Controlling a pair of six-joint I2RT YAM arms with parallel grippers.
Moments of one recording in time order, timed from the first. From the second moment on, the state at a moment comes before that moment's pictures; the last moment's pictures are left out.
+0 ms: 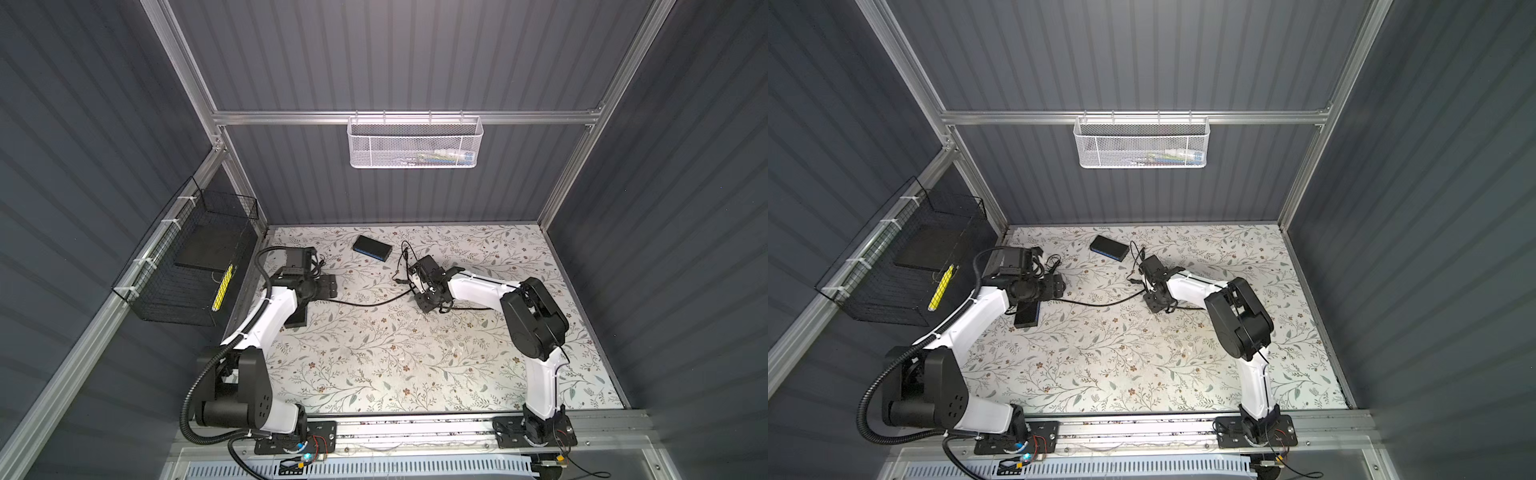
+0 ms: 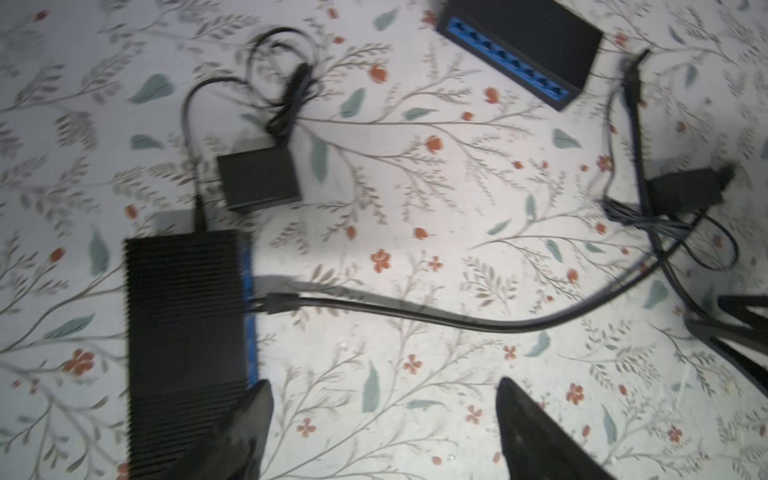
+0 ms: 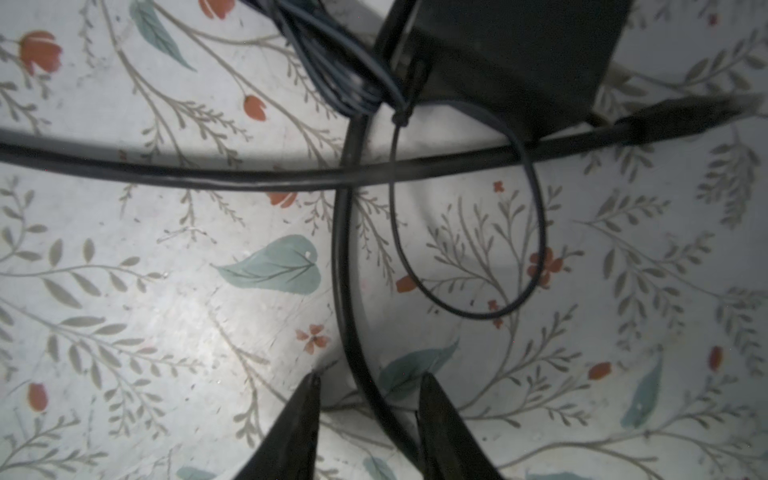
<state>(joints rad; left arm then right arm) -0.17 1.47 1.07 -0.54 0.09 -0.12 0.62 2.04 1.38 -0.55 0.10 0.00</state>
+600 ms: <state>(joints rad) -0.47 1.89 1.23 -0.42 0.17 0.06 0.52 1.94 1.24 -0.50 0.08 0.13</state>
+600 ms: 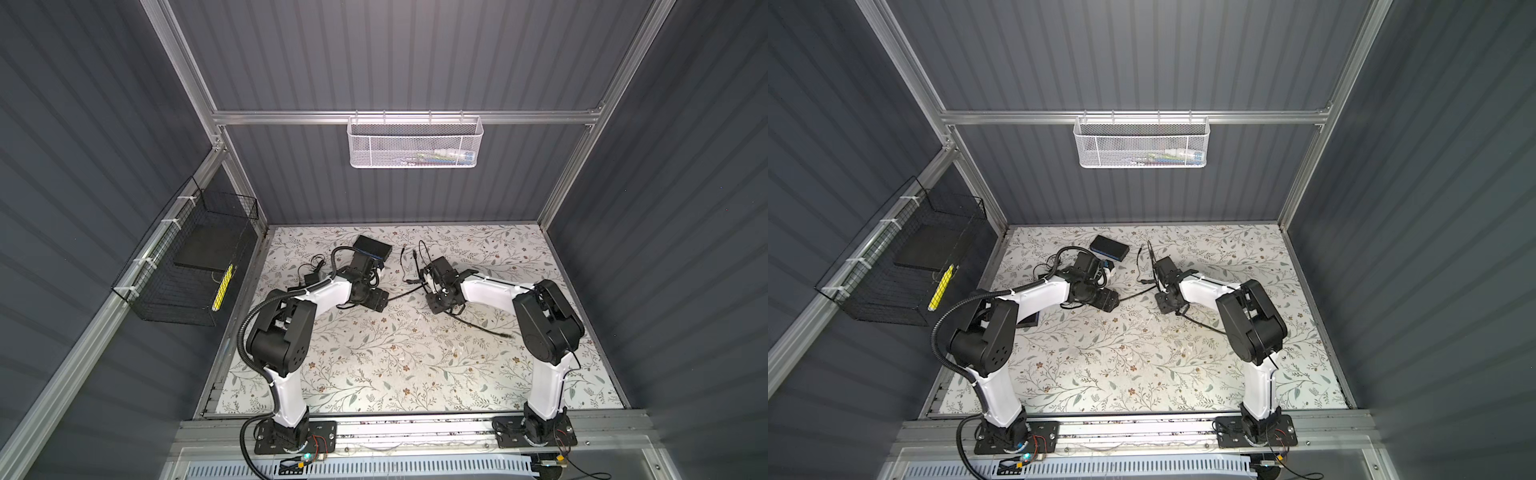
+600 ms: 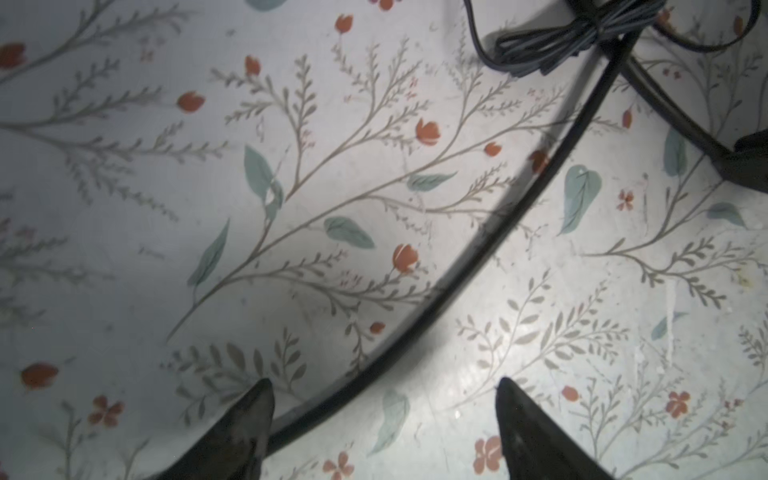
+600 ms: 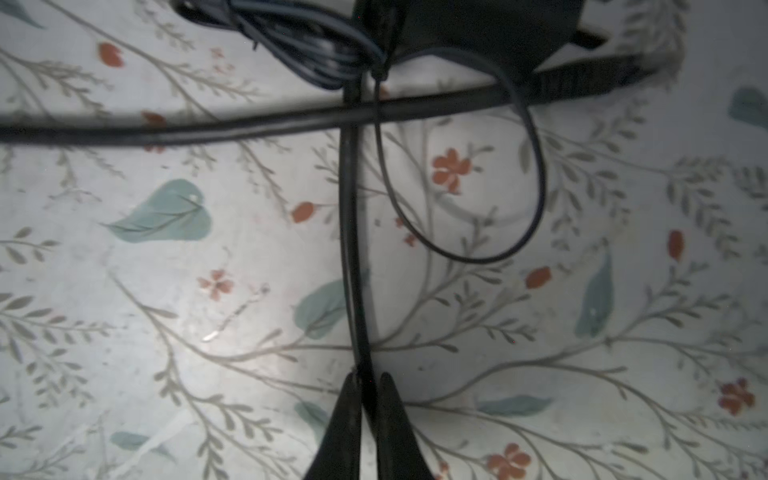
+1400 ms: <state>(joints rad) -0.60 2.14 1.53 -0.44 0.32 0.24 0.37 1.87 1.16 -0.53 0.02 0.23</state>
